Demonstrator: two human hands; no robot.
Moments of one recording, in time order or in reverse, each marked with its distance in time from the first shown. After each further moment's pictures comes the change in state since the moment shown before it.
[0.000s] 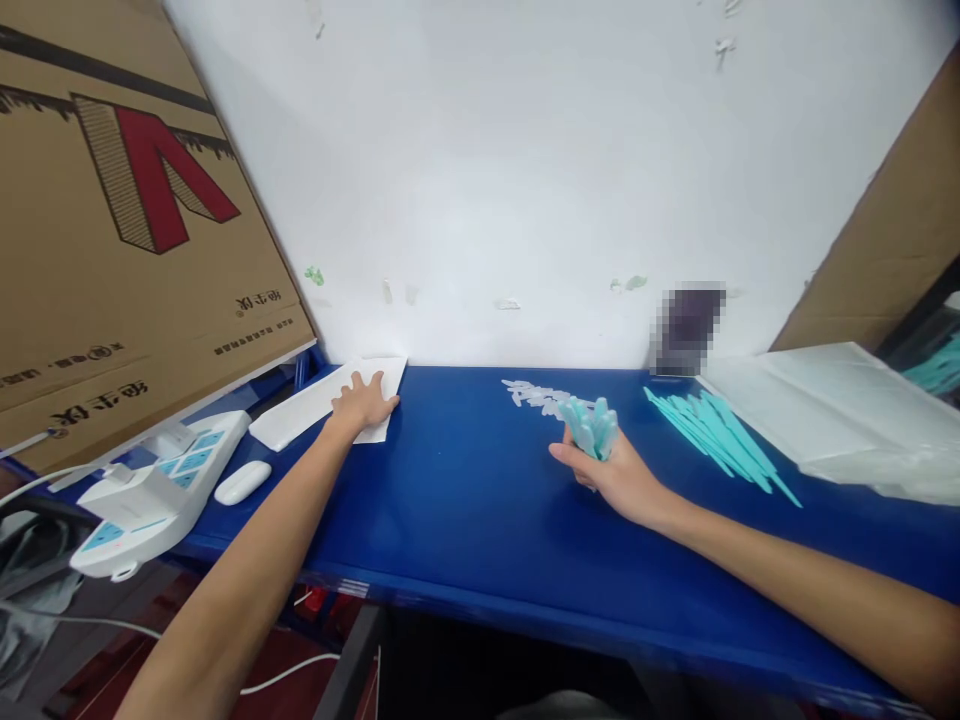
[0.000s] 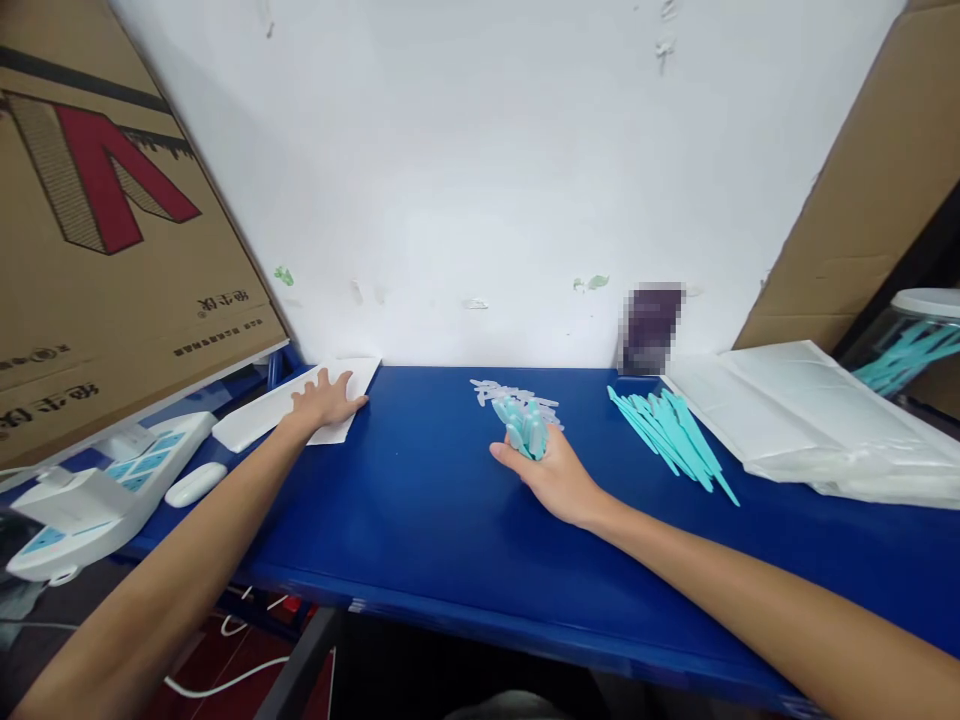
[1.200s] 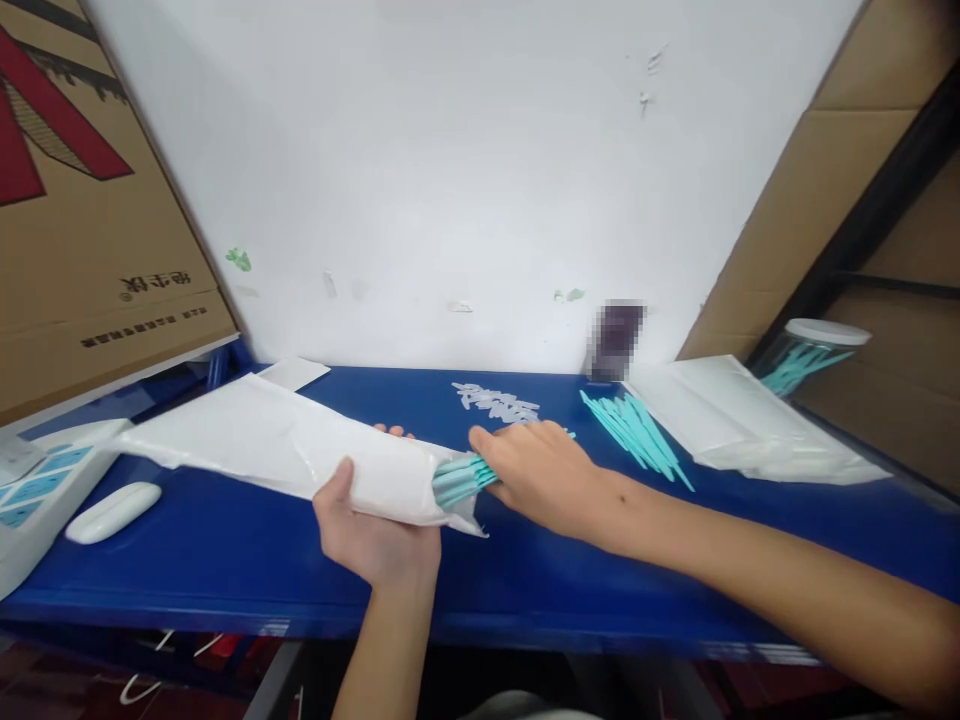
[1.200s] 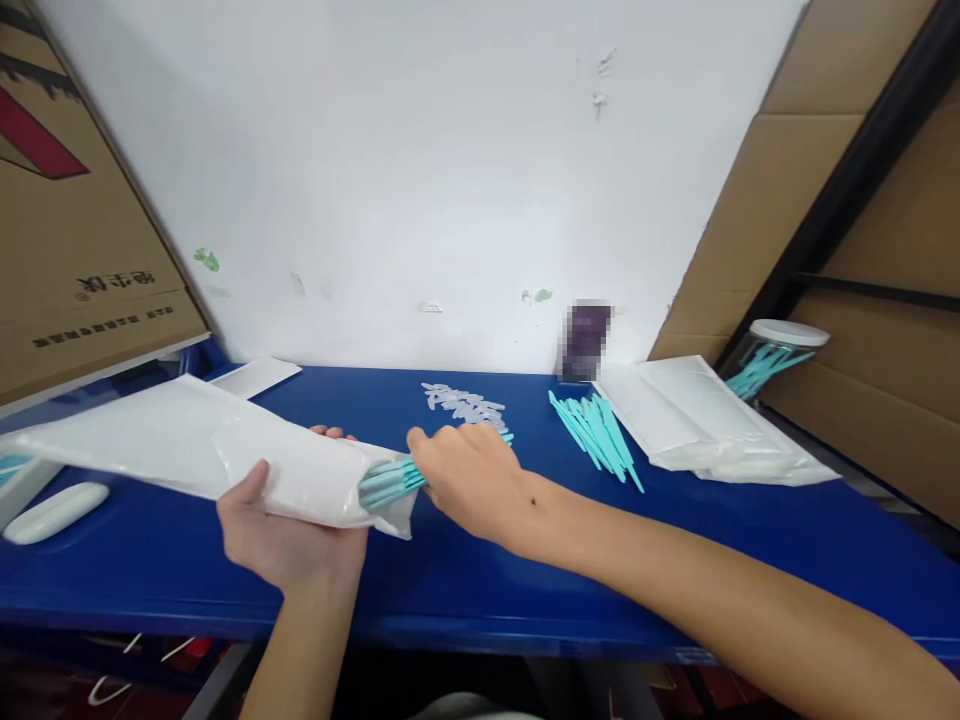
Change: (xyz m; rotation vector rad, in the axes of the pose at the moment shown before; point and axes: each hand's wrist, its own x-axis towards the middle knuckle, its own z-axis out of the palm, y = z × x) left_hand -0.212 0.147 -0.031 -2.583 0.564 -0.290; right_hand -0.002 -0.091 0.015 -1.475 -0.336 -0.189
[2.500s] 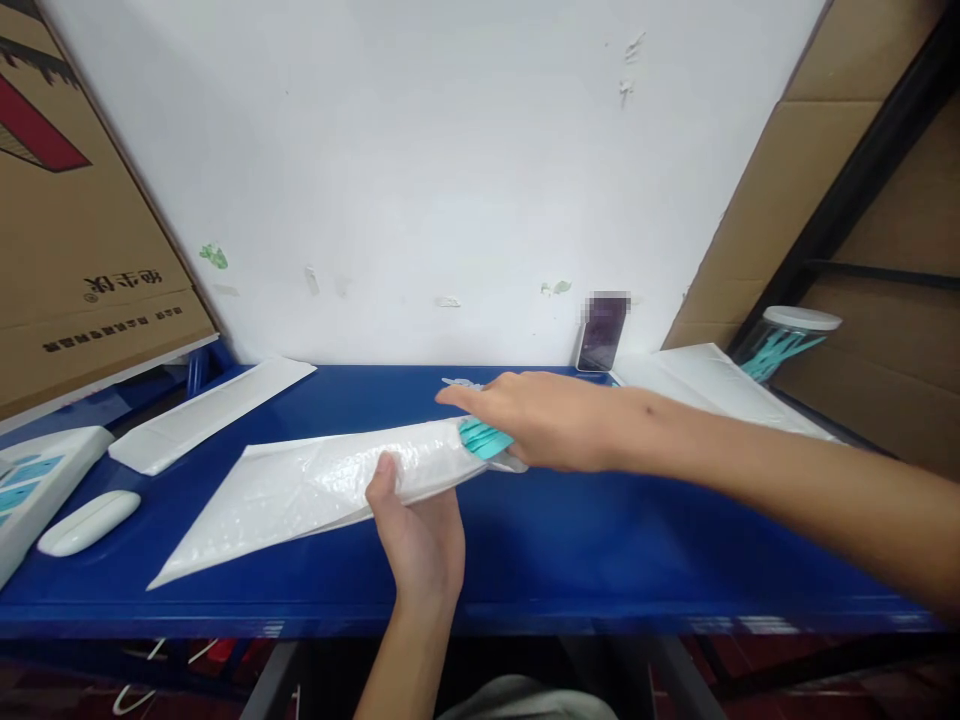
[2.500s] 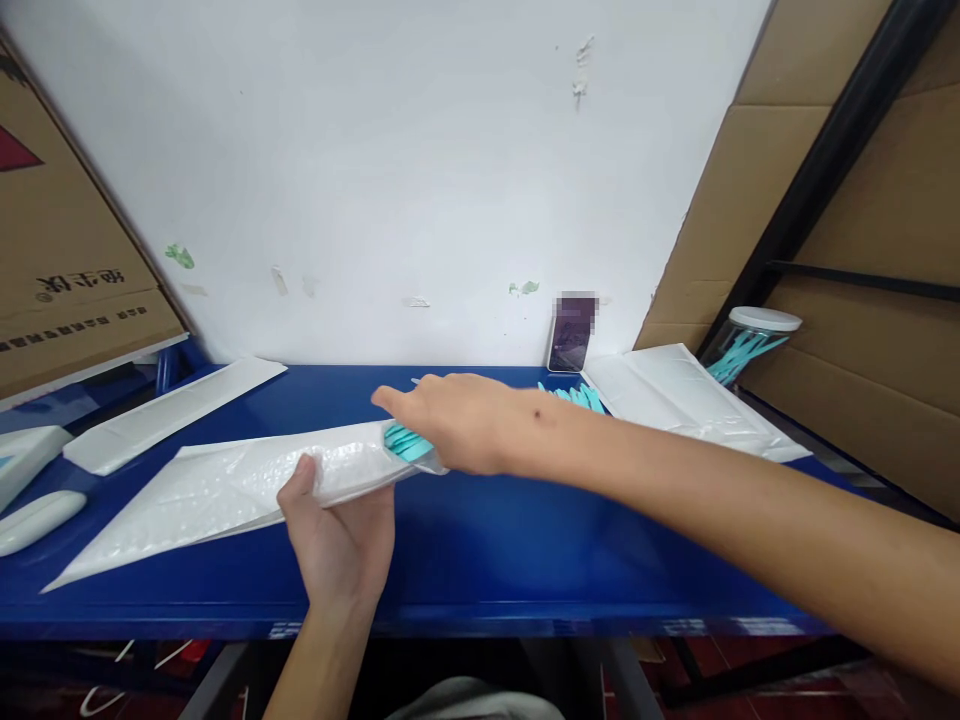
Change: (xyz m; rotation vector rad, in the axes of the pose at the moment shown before) left_hand -0.031 -0.020 -0.001 0.026 -0.282 -0.196; right_hand 0.005 0.023 -0.062 0.164 -0.194 -0.188
